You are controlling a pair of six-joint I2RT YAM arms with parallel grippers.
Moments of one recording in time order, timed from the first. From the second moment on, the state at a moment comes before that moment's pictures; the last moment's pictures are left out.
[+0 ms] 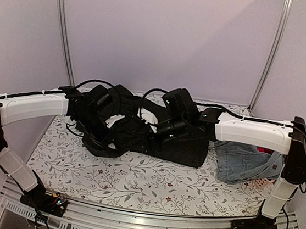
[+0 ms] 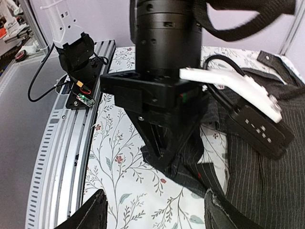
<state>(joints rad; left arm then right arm) -0.66 1.51 1.14 -0.83 0.48 -0.15 0.98 1.79 1.44 -0.28 -0.52 -0.26</state>
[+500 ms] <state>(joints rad) -0.62 1.52 1.13 -0.83 0.70 -0.05 1.05 1.93 1.47 -0.19 -0.39 -0.54</state>
